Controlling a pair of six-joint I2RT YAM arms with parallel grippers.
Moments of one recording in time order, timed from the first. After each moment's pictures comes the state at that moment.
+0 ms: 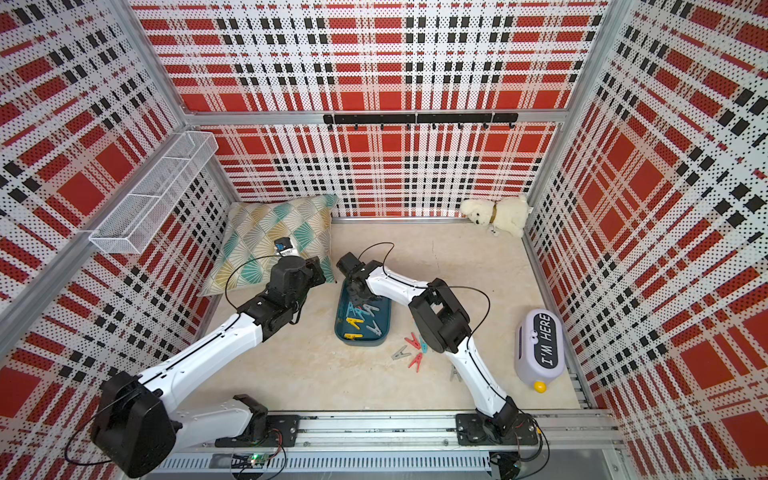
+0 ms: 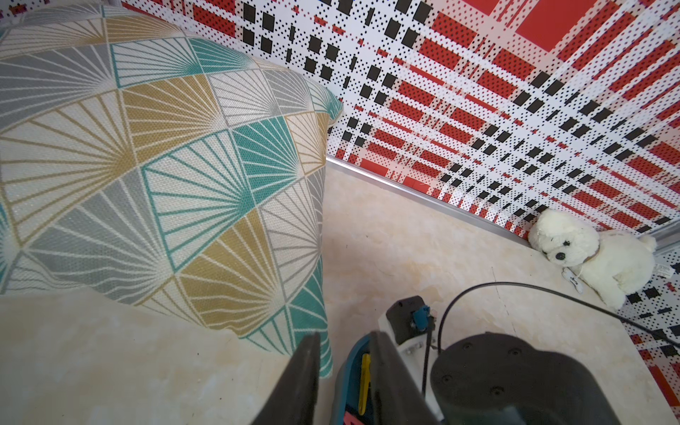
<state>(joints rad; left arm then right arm) -0.49 1.22 0.84 -0.03 -0.43 -0.58 0.80 2.34 1.89 -0.74 0.18 0.31</state>
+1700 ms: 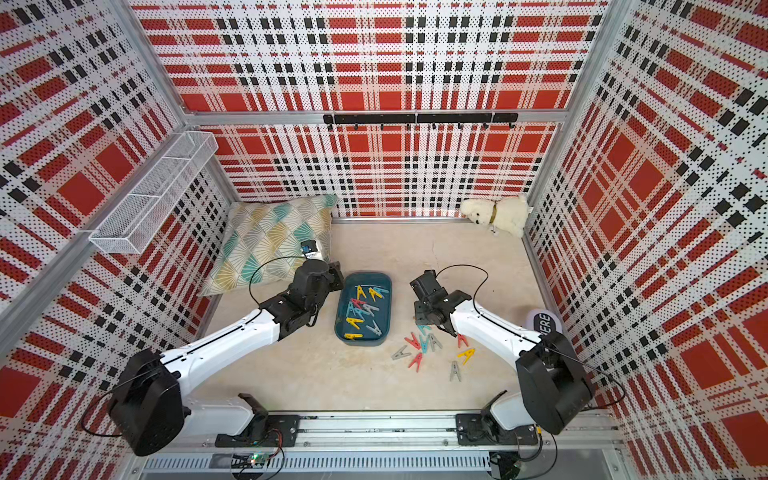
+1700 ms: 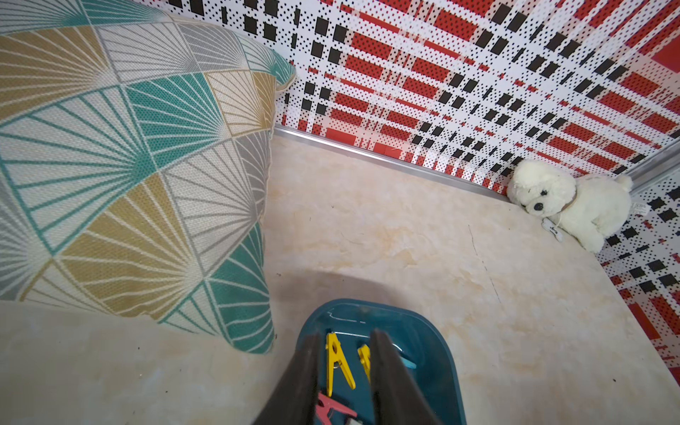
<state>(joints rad) -0.62 1.34 0.88 0.01 -0.46 -0.57 0.60 1.43 0.90 -0.56 0.22 0.48</state>
